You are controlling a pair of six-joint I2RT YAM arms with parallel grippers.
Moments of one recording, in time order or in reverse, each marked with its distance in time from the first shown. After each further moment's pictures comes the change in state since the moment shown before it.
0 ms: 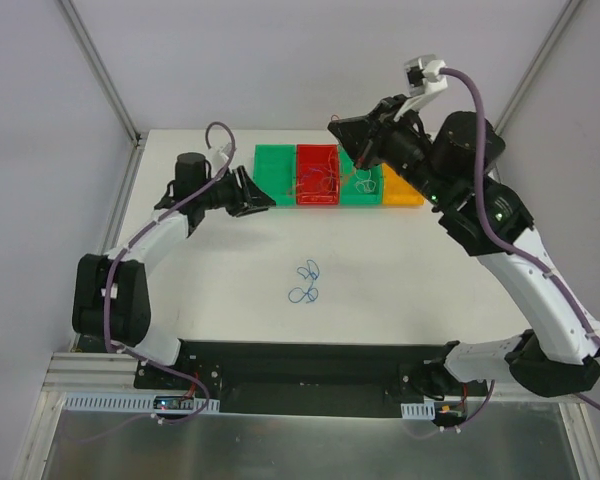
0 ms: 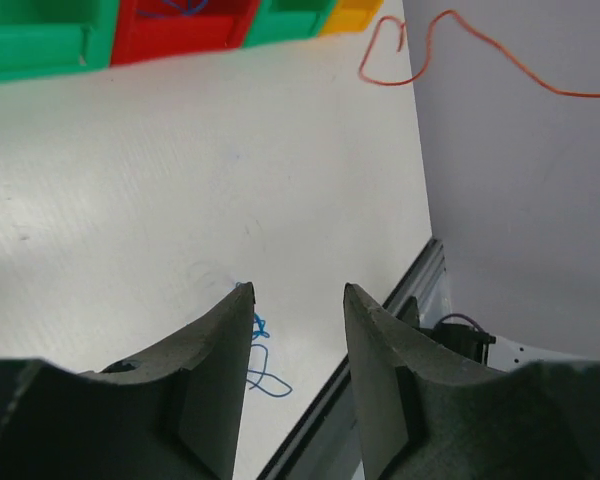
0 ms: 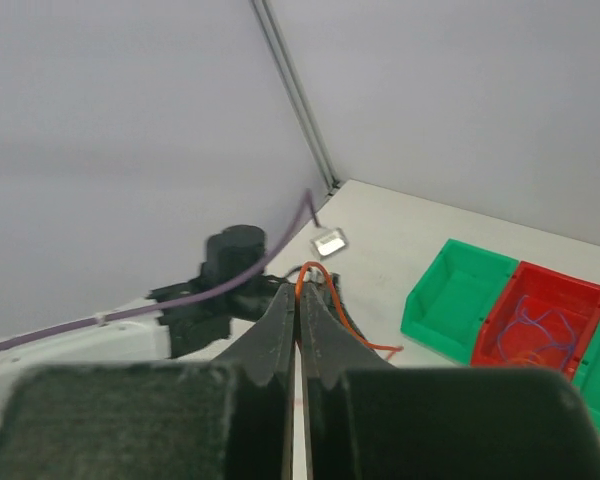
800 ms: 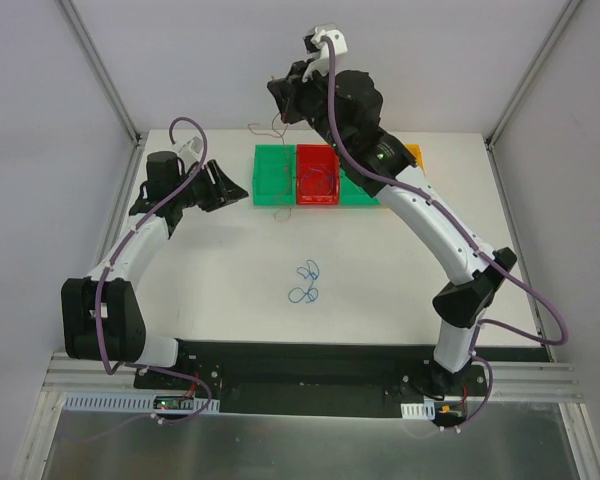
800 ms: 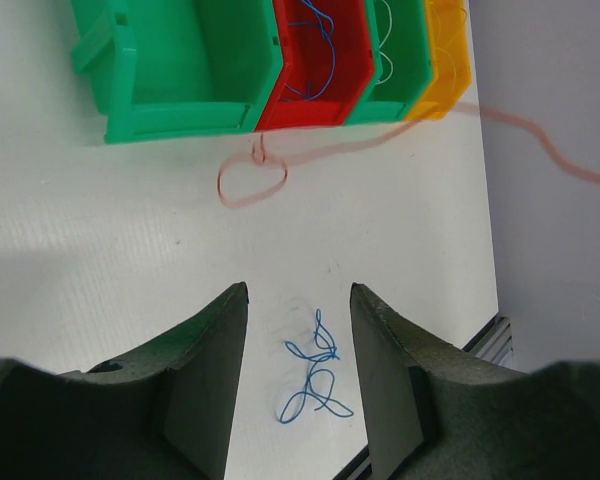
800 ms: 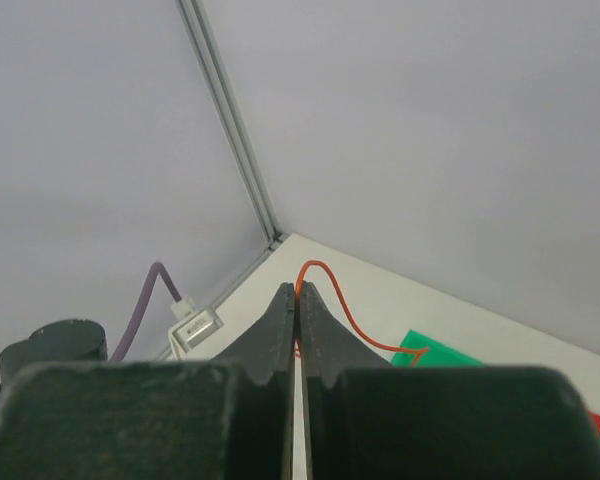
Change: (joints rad) left arm 0.161 -0.170 0.002 -0.145 -0.173 0.143; right arm -0.011 0.552 0.331 0.224 0.068 -0.160
